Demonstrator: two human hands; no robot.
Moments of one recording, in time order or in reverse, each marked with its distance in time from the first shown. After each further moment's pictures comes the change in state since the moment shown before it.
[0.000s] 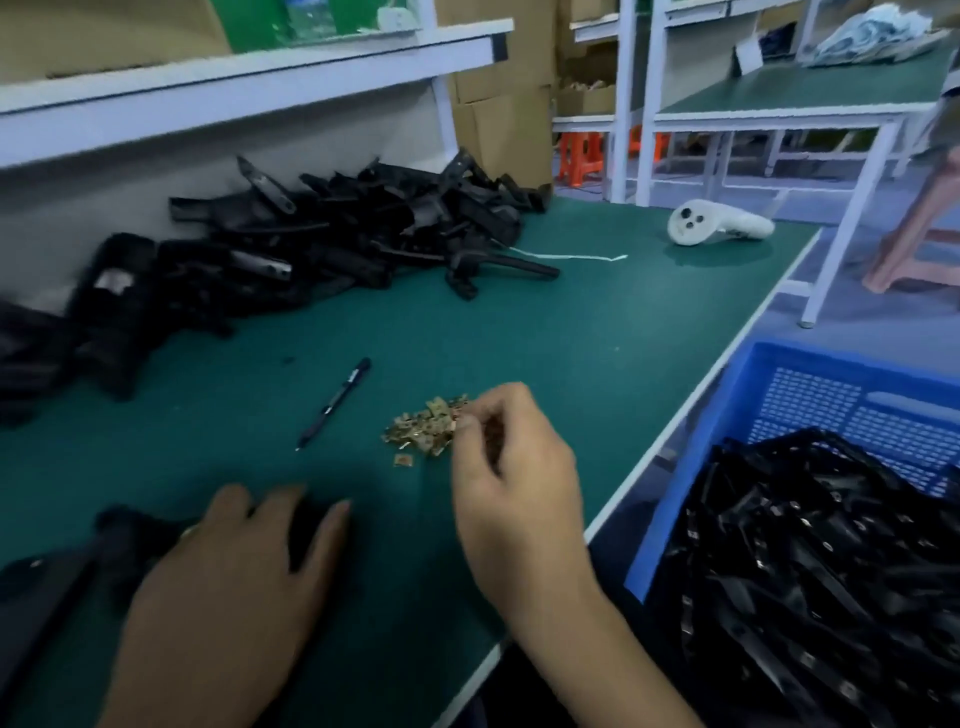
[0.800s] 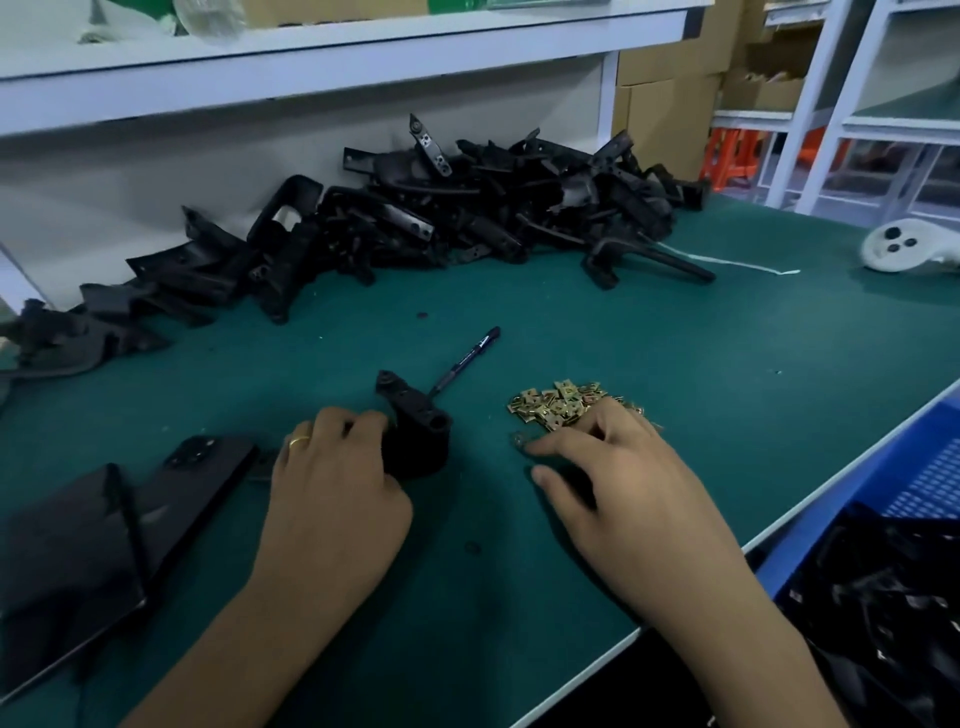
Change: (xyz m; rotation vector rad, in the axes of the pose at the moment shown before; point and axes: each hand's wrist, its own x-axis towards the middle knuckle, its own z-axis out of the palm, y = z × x) left_hand 0.009 -0.035 0.017 -0.150 -0.093 -0.267; right_hand 0.009 0.013 -0.002 -0.511 -0.457 -0.394
